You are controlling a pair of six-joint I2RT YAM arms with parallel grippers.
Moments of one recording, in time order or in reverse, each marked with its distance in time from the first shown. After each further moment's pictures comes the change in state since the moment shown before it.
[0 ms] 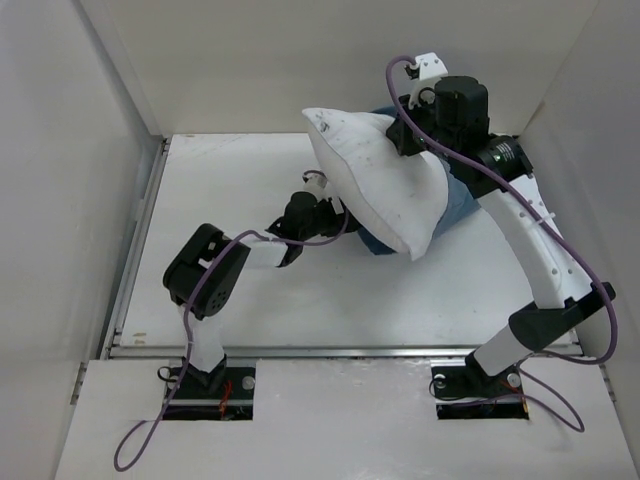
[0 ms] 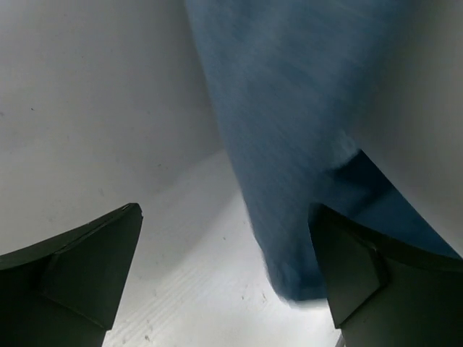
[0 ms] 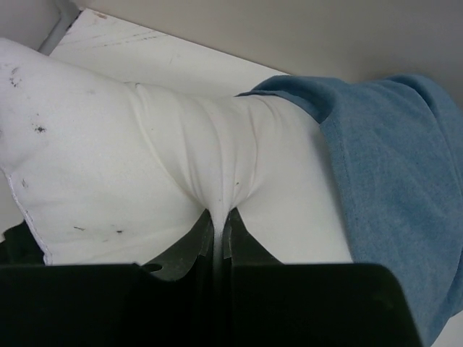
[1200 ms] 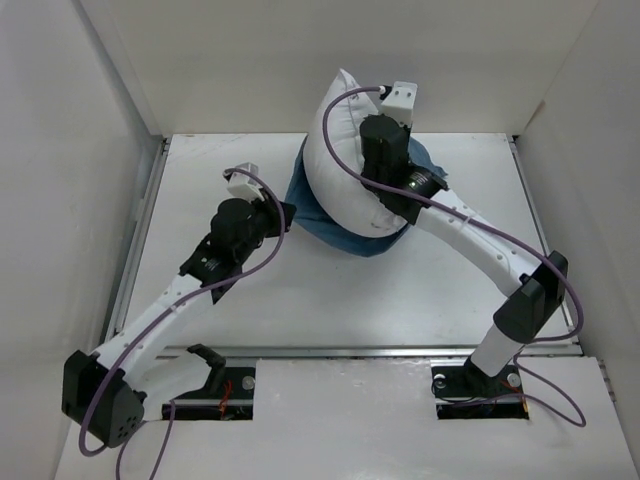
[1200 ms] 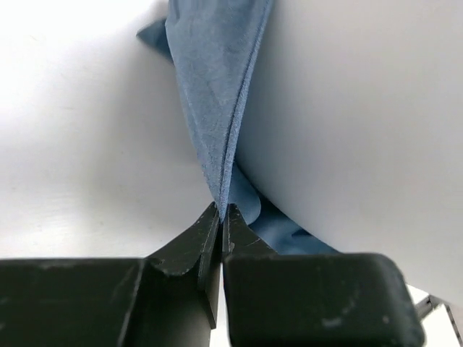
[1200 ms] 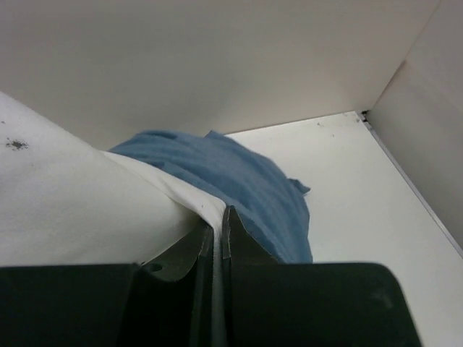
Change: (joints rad) left arm 0.073 -0.789 -0.135 -0.596 -0.335 0.167; right arm 0.224 0.116 -0.274 0.517 0.990 0.030
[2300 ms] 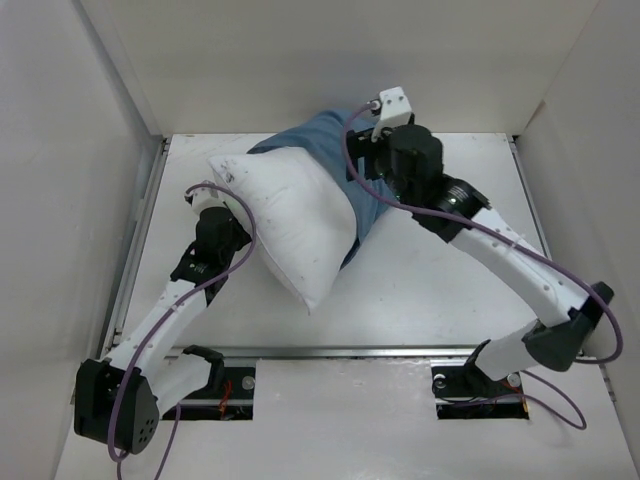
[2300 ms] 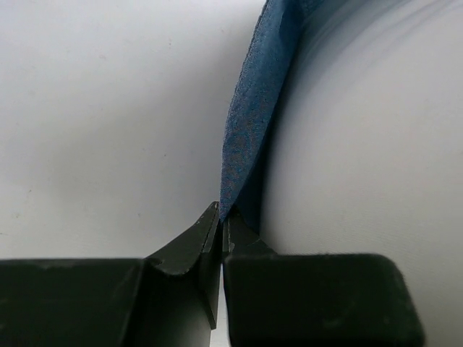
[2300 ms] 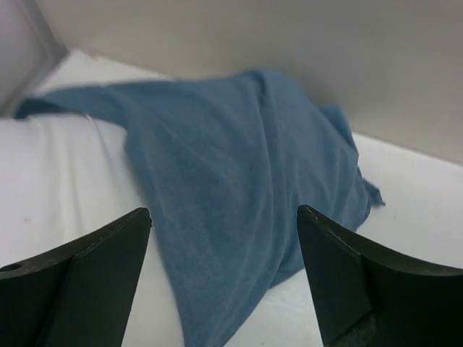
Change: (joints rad) left arm 0.234 -0.048 -0.151 -0.059 -0.135 -0.127; right arm 0.041 -0.262 -0.074 -0.093 -0.652 -0.069
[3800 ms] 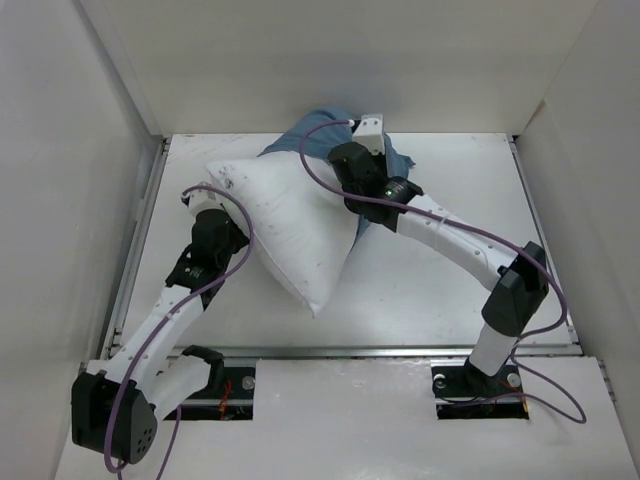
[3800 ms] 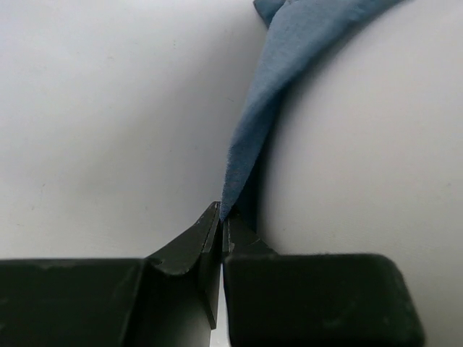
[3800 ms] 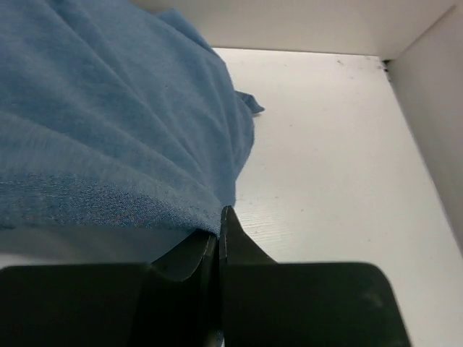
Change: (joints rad) left arm 0.001 -0.057 0.002 -0.054 -0.007 0.016; right arm 0.032 0.322 0.024 -0.145 0.638 0.201
